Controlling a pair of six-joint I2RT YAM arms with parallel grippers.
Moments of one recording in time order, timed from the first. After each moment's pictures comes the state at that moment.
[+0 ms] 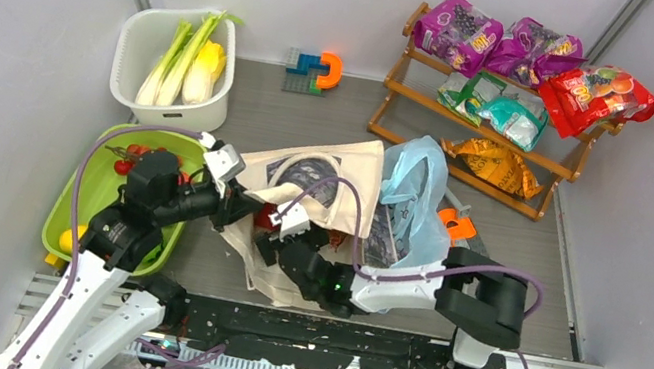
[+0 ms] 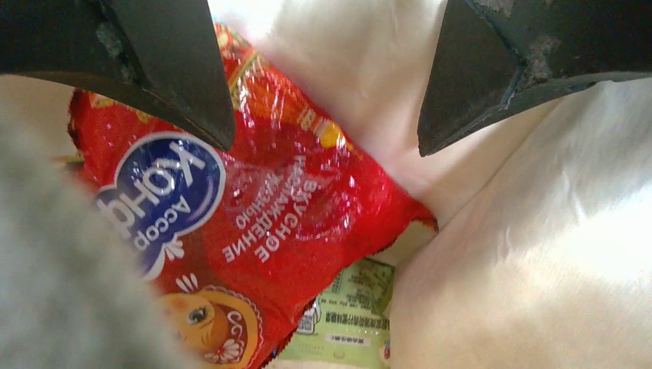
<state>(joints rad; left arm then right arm) -0.37 0.61 0.81 -0.56 0.57 0.08 1.36 1.72 0.82 0.51 0.78 0.18</state>
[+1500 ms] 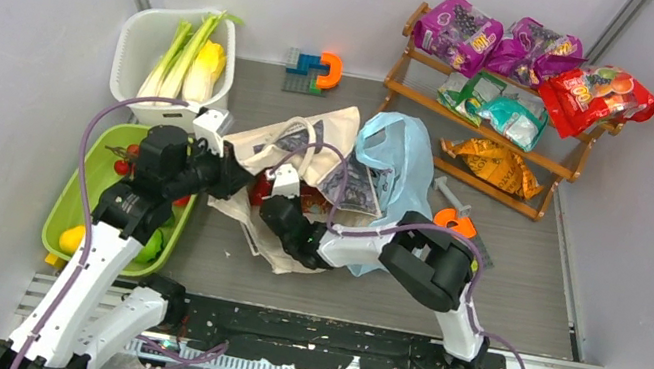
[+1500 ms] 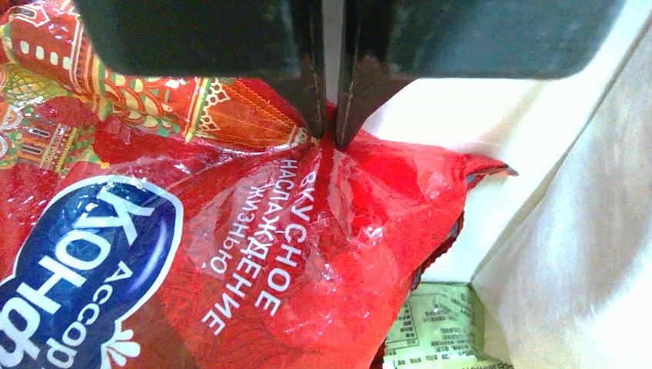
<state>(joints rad) -0.28 0.77 0.90 -0.57 0.33 -0.19 1.14 2.08 1.20 0.32 0.65 0.37</state>
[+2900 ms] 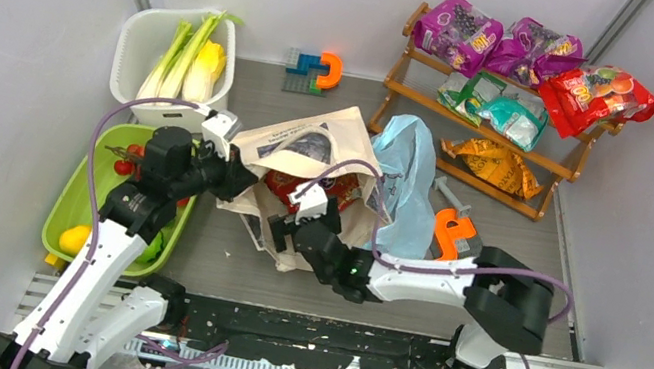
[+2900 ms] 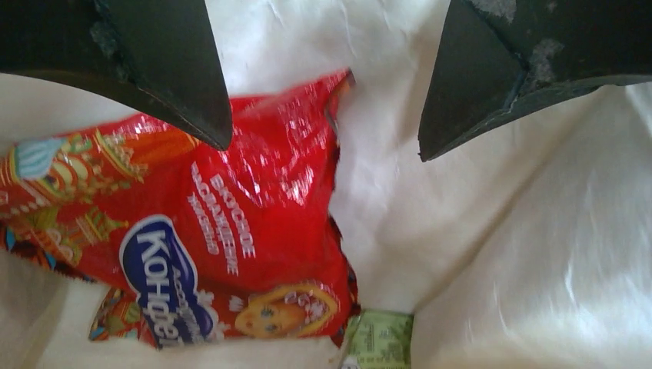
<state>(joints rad) -0.27 0.79 0.85 -0.50 0.38 -0.11 1.26 1.58 0.79 0.39 0.63 0.26</state>
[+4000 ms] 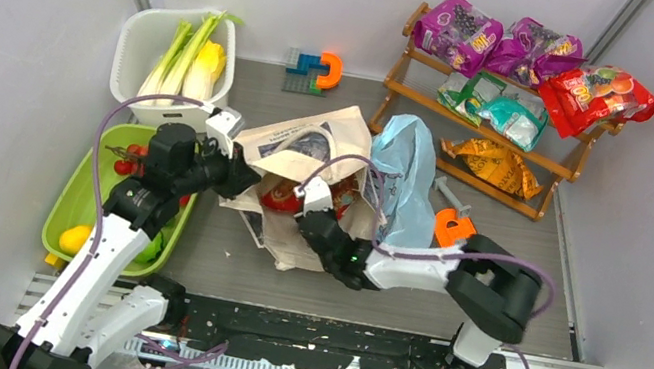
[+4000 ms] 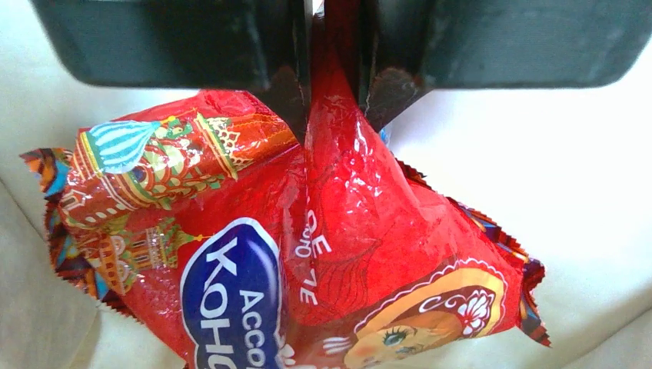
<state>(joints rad) -0.27 0.81 0.85 -0.48 0.39 -0.10 1.14 1.77 0.88 0.34 0.66 0.22</state>
